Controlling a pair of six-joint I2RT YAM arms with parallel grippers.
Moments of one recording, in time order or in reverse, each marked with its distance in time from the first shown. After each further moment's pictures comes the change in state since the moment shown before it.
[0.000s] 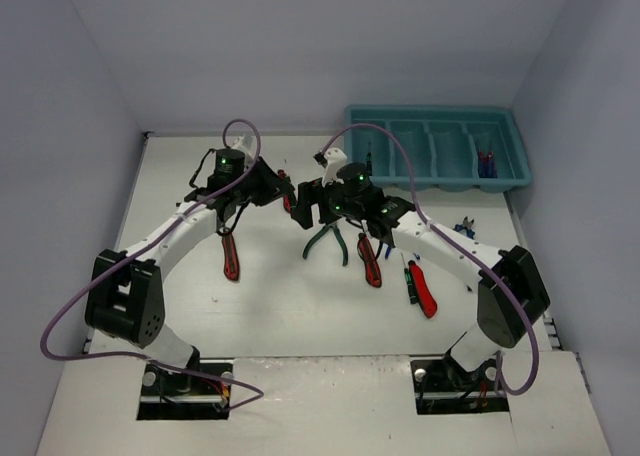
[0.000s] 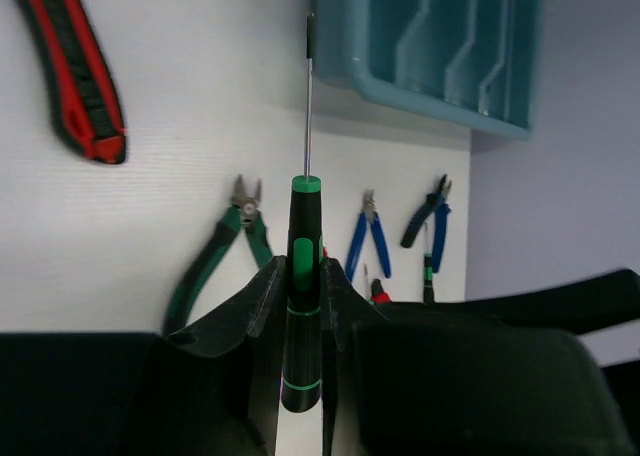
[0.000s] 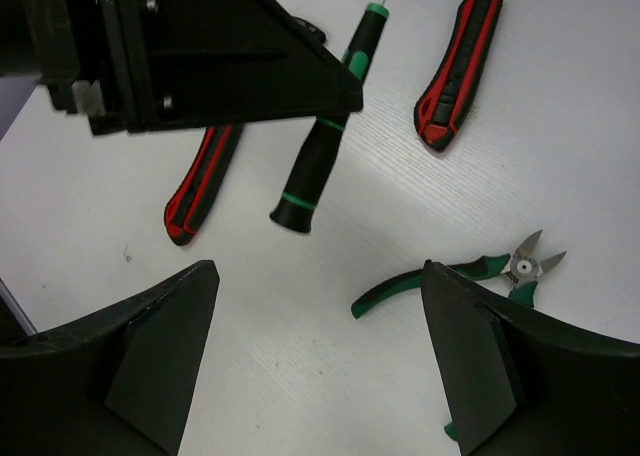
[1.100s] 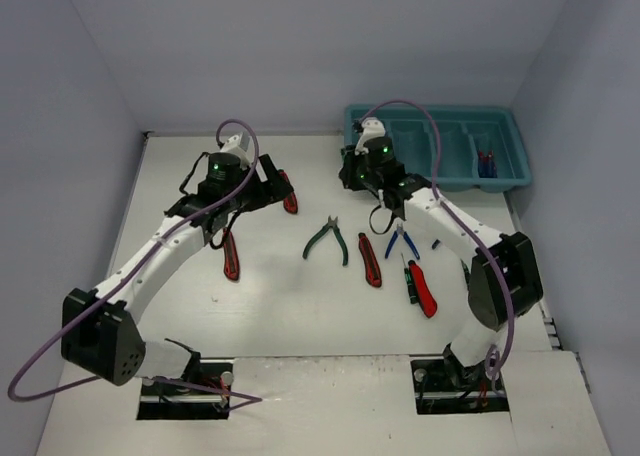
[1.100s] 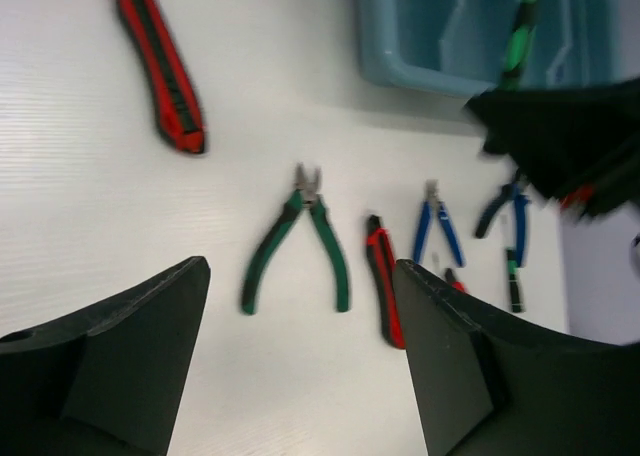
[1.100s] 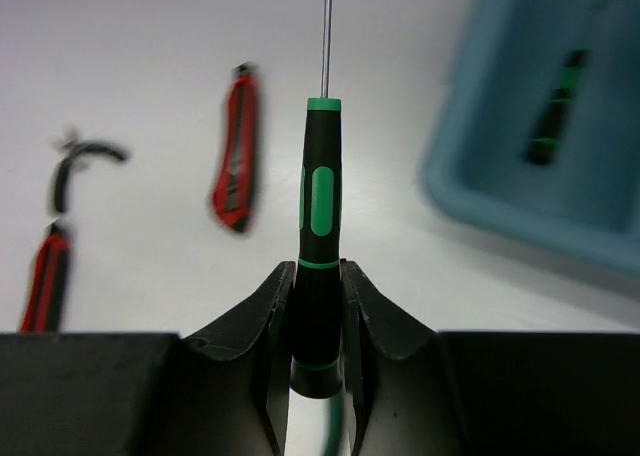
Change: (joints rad) left arm -0.069 -0.224 -0.007 -0.207 -0.206 0.212; right arm -0.223 0.110 0.130 -0.021 0.190 -0.027
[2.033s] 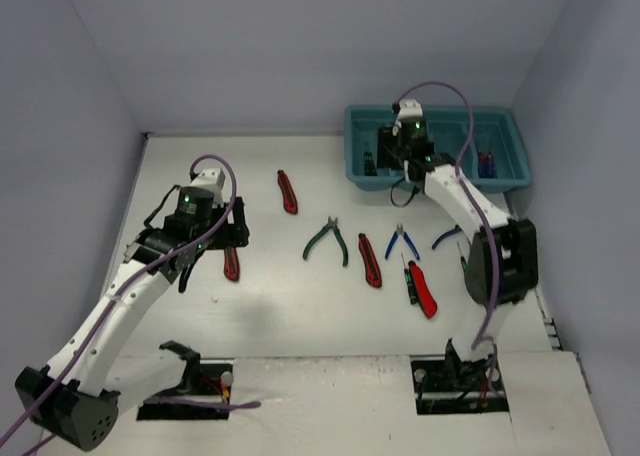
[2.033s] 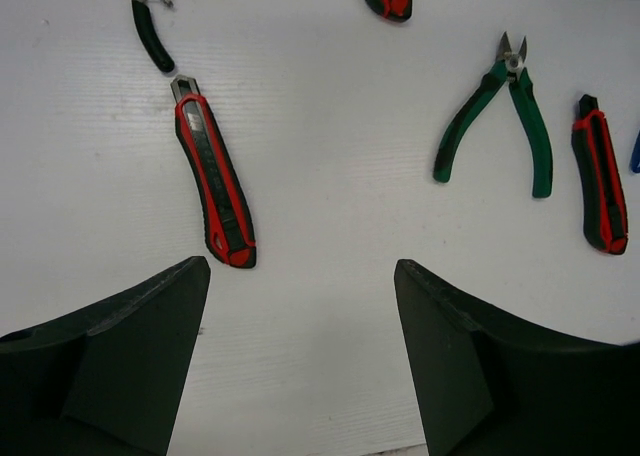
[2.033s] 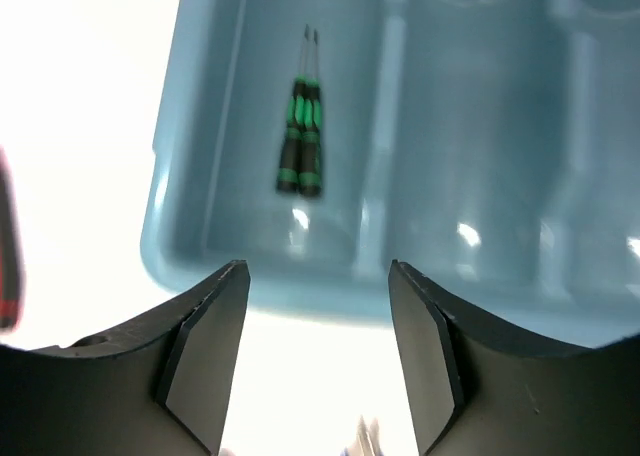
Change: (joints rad) left arm 0.000 -0.326 -0.095 -0.444 -0.231 0.271; right arm -0.204 0.123 0.156 -0.114 0.097 -0.152
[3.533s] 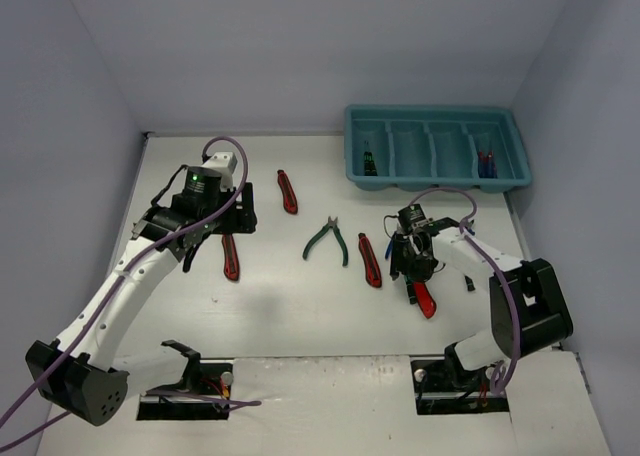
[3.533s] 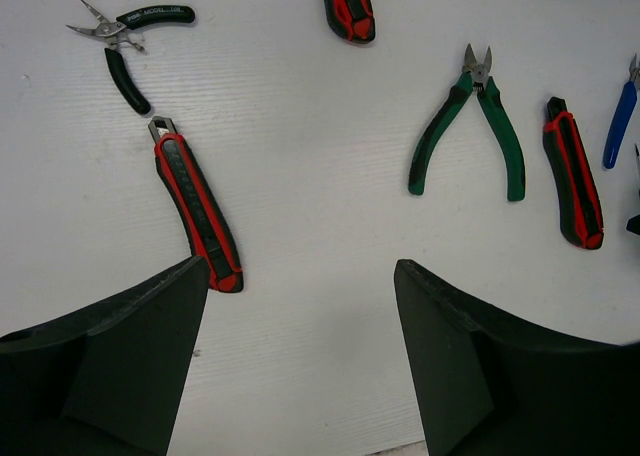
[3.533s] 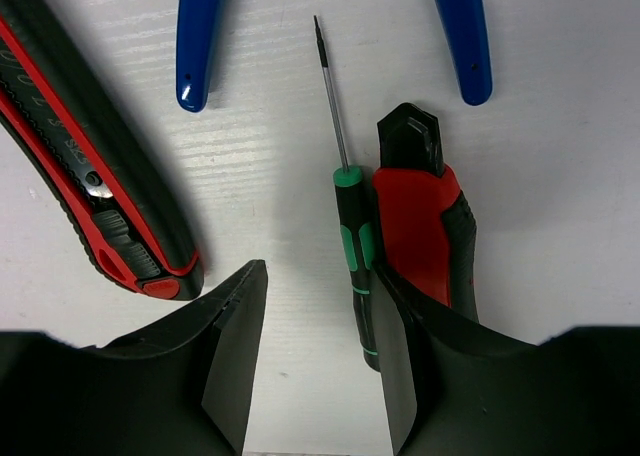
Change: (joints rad) left arm -0.005 0.137 0.157 -0.029 0.052 0.054; right arm 0.071 -0.345 -0.674 -0.417 -0.100 0.337
